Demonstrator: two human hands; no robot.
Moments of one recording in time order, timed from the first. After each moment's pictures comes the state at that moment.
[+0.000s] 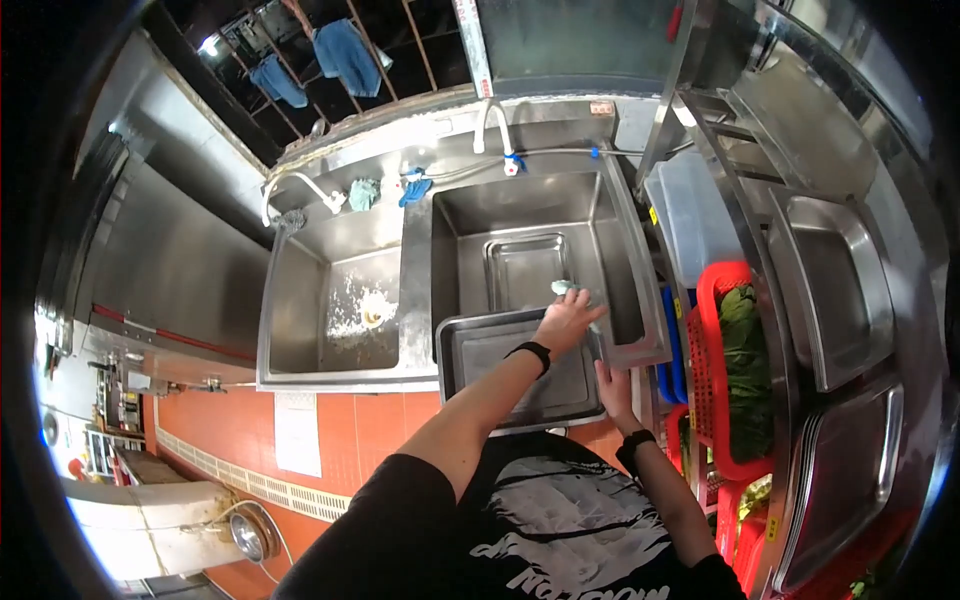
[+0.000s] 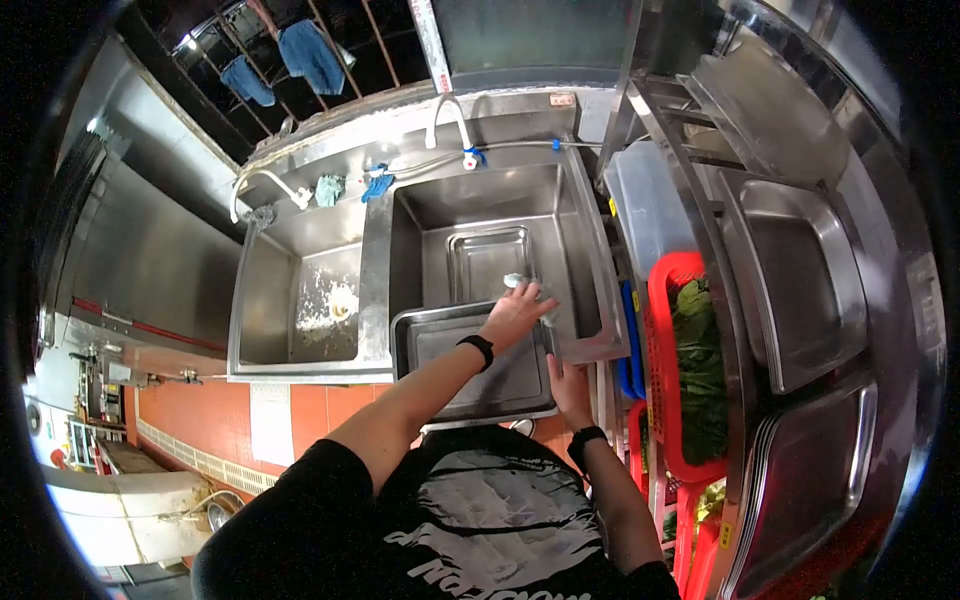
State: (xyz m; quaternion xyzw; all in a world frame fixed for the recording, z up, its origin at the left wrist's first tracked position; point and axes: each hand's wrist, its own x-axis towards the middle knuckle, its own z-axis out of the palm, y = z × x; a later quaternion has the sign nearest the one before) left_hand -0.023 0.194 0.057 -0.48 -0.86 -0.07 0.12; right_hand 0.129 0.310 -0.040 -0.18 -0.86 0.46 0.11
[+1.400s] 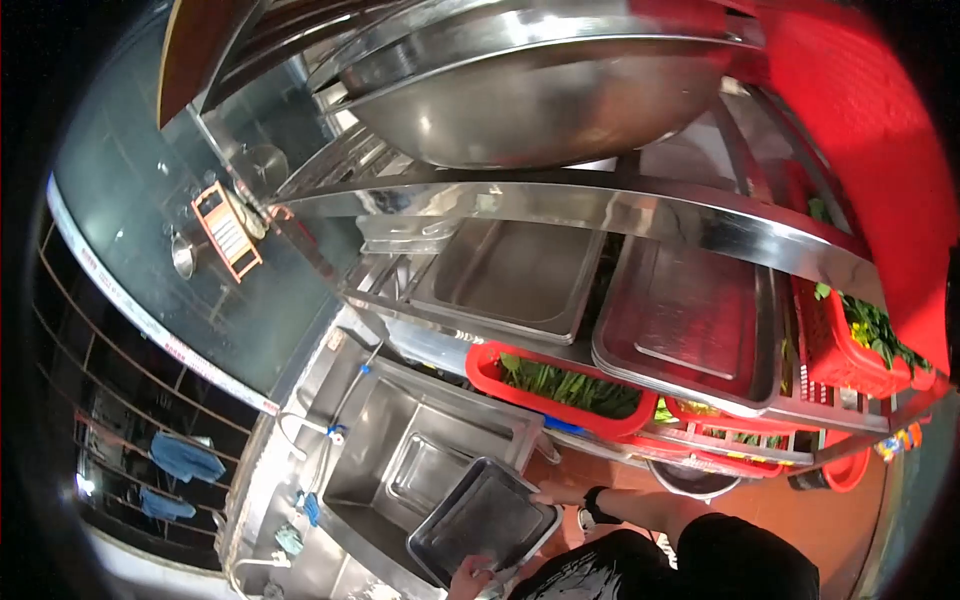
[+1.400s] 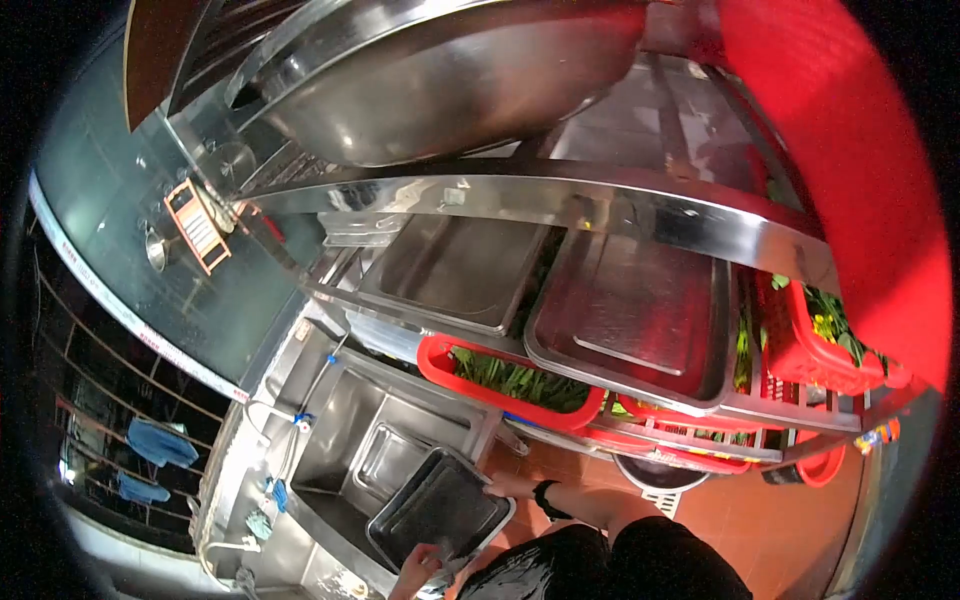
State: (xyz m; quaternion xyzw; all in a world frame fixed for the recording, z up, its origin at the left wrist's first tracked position) left_hand 0.030 -0.002 0.056 -0.31 -0.68 -0.42 -0.52; right_hand 0.173 0.291 -0.062 -0.31 -0.74 0.59 -0.11
